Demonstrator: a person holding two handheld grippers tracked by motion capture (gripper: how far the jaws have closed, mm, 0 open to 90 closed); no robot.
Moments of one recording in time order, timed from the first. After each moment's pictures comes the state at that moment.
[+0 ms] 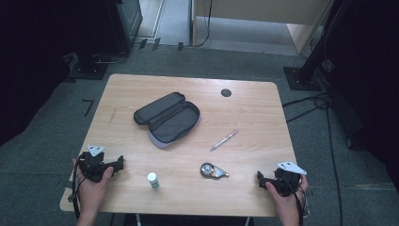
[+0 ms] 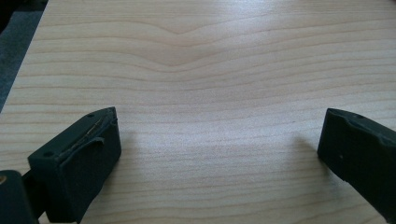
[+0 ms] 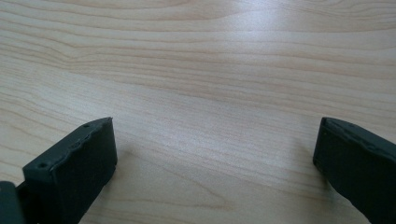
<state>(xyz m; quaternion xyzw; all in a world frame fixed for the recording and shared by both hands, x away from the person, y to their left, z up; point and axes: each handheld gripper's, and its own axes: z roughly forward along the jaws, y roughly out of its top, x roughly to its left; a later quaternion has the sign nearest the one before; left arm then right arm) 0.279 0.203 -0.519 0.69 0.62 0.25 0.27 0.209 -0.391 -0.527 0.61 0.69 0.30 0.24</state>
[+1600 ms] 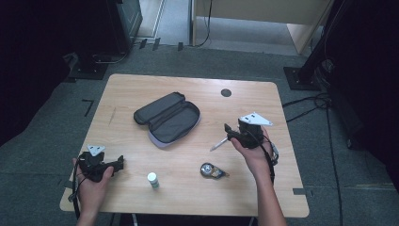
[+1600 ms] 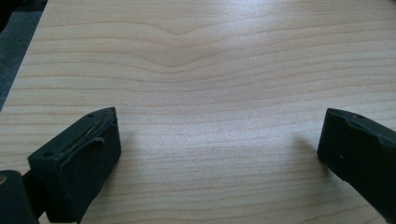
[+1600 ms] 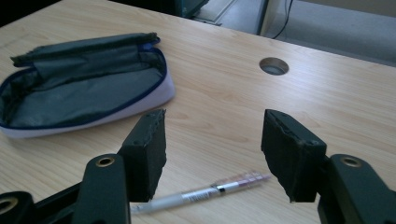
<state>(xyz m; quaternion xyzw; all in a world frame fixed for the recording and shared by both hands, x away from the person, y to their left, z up) 0.279 0.203 -0.519 0.69 0.62 0.25 0.27 0.318 -0.274 -0.417 0.50 0.72 0.41 0.26</state>
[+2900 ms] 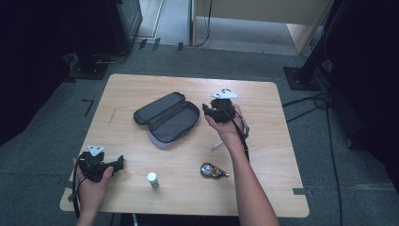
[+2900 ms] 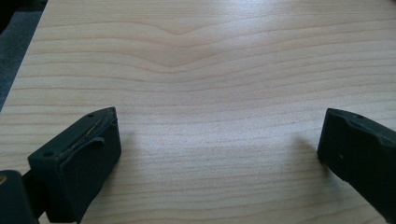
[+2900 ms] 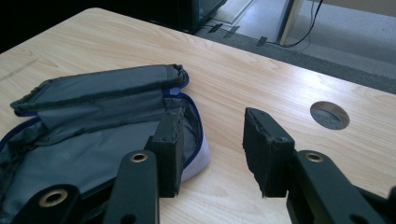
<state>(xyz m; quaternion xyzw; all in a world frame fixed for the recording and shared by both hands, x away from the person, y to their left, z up) 0.279 0.203 -0.519 0.69 0.62 0.25 0.27 0.400 -0.206 -0.412 0.49 0.73 0.41 0.24</state>
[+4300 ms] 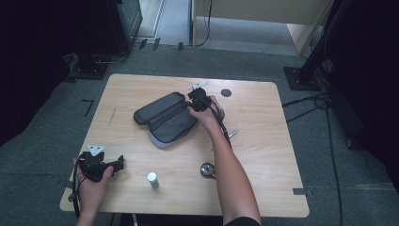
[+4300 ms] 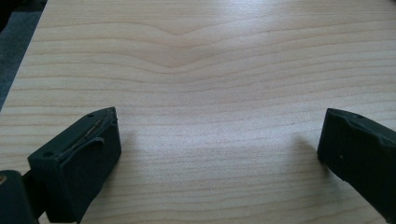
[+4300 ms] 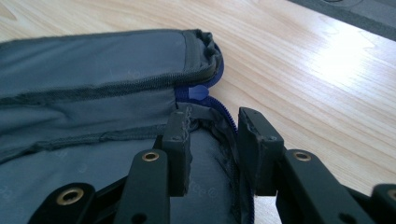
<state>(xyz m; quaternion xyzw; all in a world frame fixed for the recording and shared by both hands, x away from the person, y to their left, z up) 0.280 0.203 -0.519 0.69 0.62 0.25 0.27 0.491 -0.146 -0.467 0.47 0.80 0.33 0.17</state>
